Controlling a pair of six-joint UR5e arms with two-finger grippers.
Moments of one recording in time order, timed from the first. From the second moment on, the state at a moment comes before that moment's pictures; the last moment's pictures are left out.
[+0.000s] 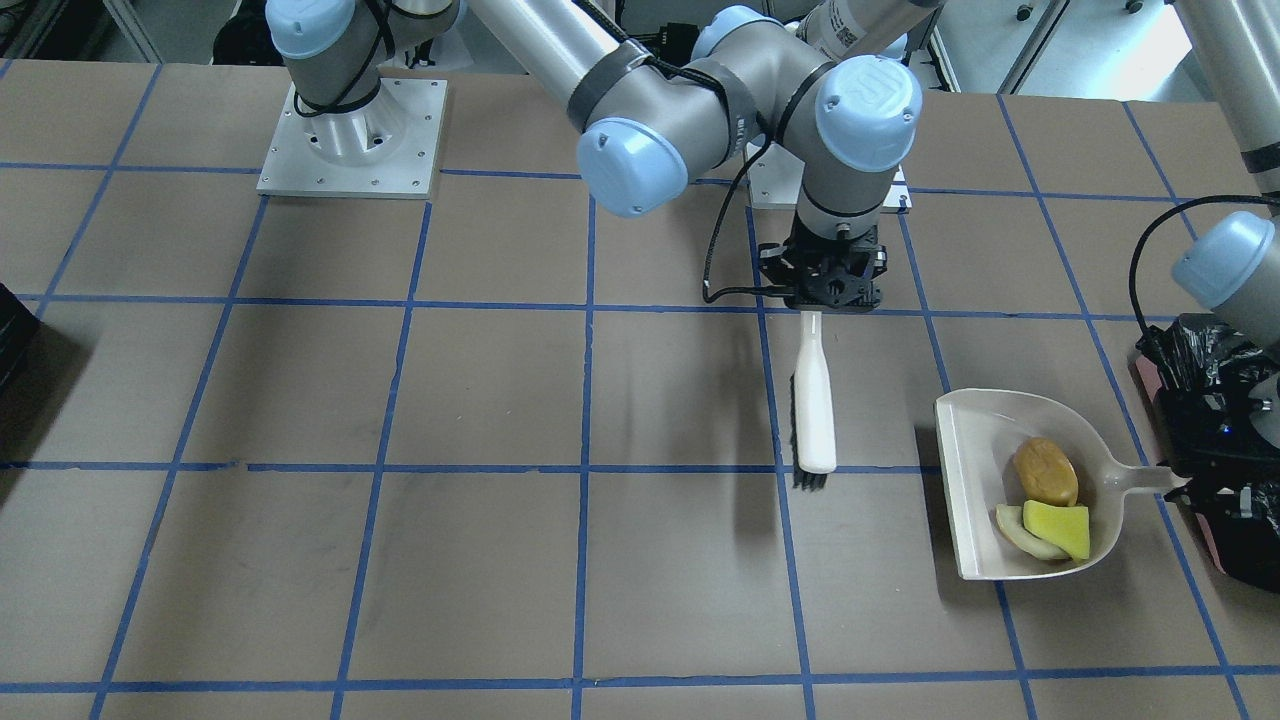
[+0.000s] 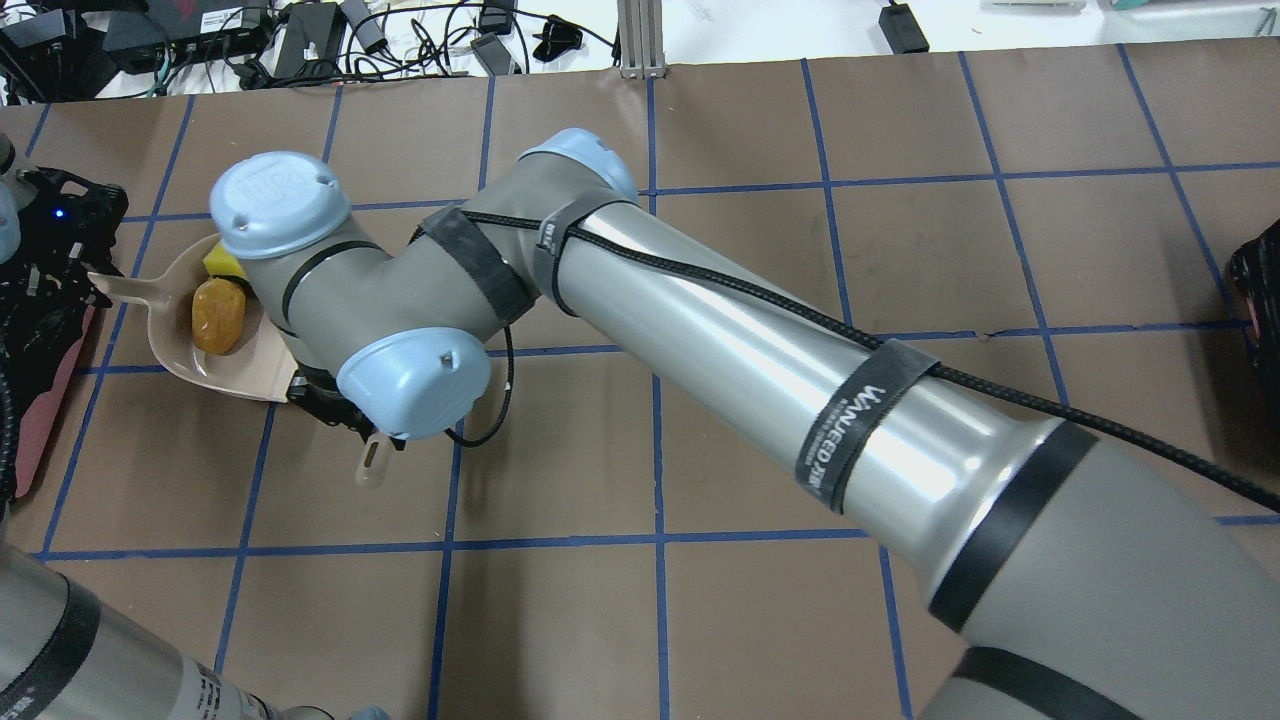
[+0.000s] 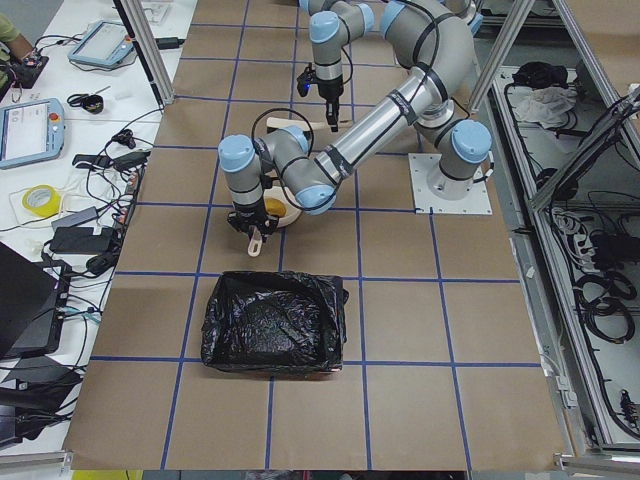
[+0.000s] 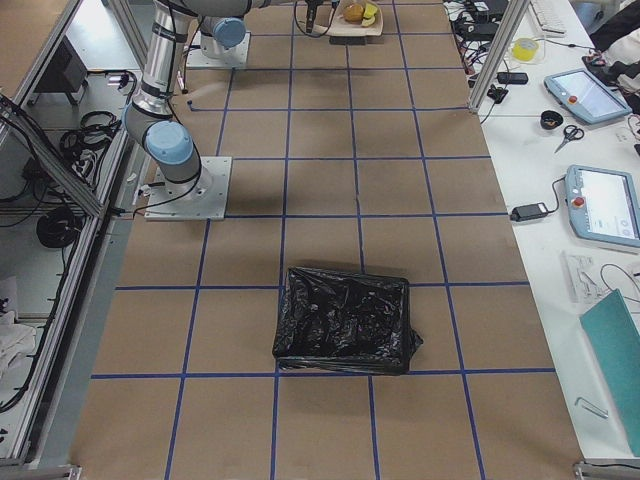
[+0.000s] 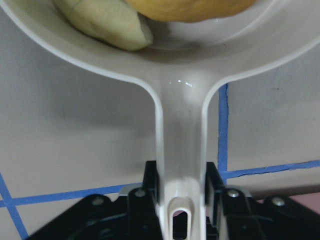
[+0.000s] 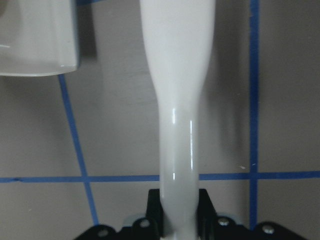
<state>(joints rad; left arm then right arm) -1.00 -2.05 -1.55 -1.06 1.71 2.23 2.31 -1.01 1.30 -1.84 -1.37 0.83</state>
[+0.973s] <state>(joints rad) -0.73 -1.99 -1.34 -1.23 1.59 2.23 2.12 -1.43 1.89 -1.91 -1.46 0.54</state>
